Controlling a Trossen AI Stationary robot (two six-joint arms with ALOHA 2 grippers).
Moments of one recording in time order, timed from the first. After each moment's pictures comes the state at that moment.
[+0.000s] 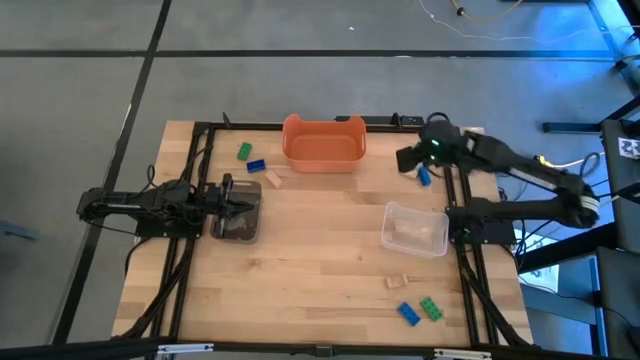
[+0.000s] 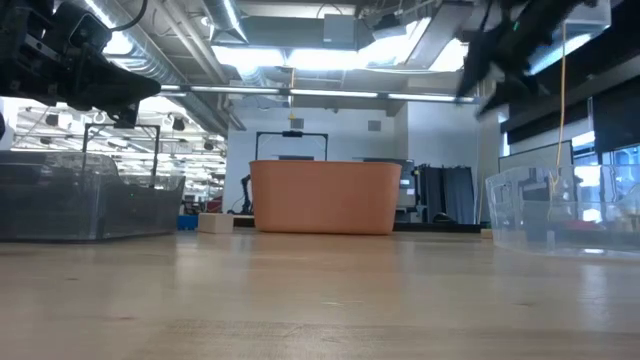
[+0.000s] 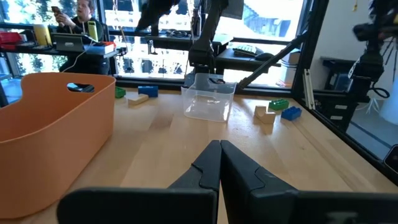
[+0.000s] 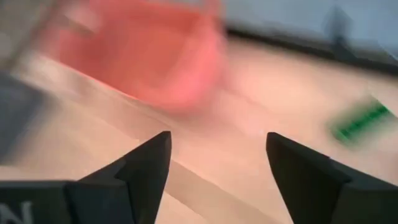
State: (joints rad) left arm 0.00 0.00 0.01 0.02 -0.01 -0.08; right arm -0.49 1.00 0.94 -0.83 0.20 0.65
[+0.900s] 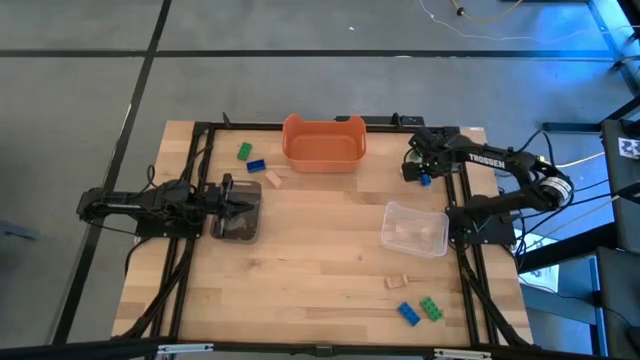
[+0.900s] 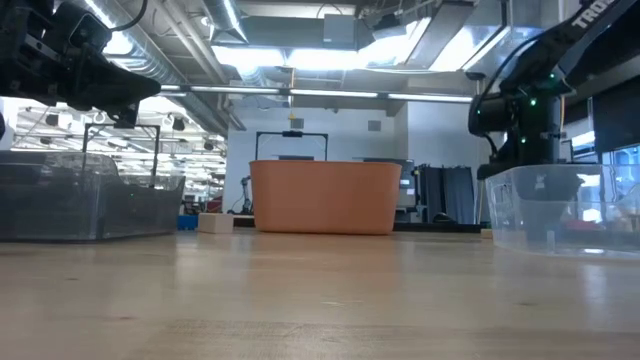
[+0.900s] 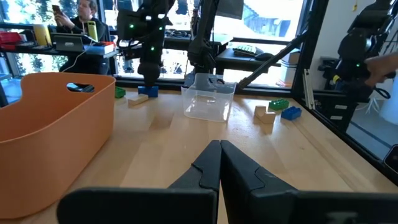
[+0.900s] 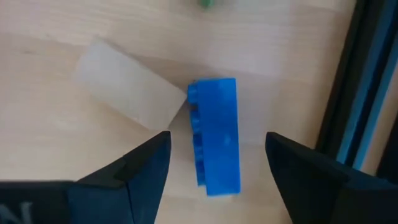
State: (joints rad) left arm 0.00 0.00 0.01 0.02 -0.01 -0.07; right arm -0.84 1.32 0.65 -0.78 0.16 0.57
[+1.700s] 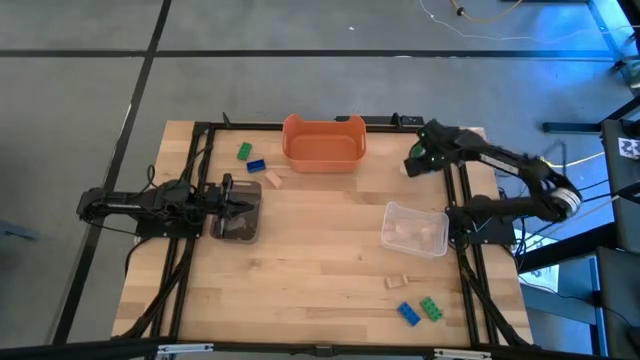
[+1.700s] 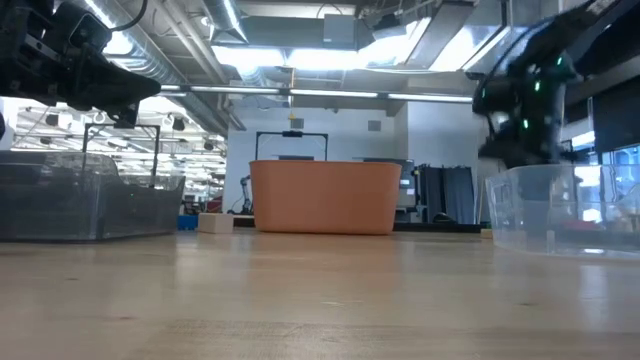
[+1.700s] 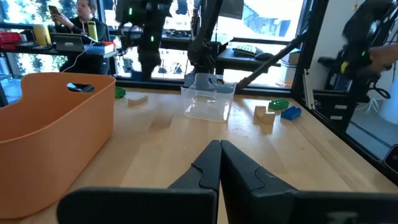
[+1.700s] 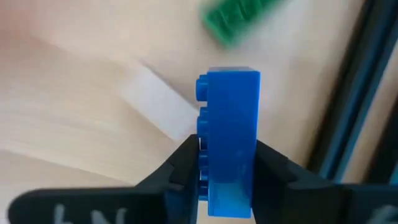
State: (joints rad) left arm 0.00 0.00 0.01 0.02 -0.01 -0.07; right arm -0.87 1.18 0.71 -0.81 0.10 0.39
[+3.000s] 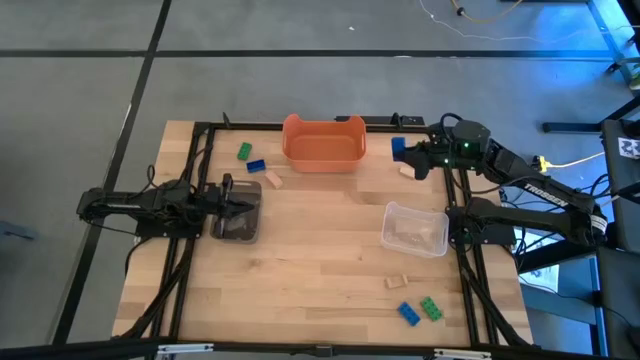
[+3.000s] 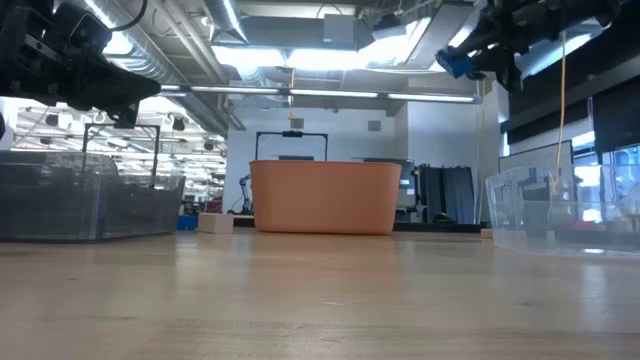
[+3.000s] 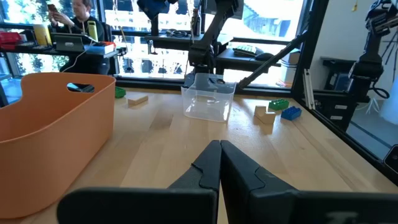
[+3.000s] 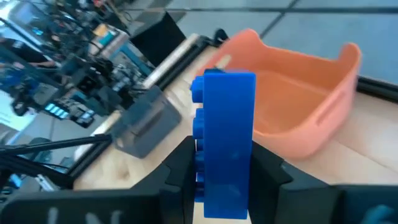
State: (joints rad) left arm 0.00 0.00 0.01 0.02 -0.01 -0.07; right arm -0.52 0.74 0.76 -0.37 -0.22 0.55
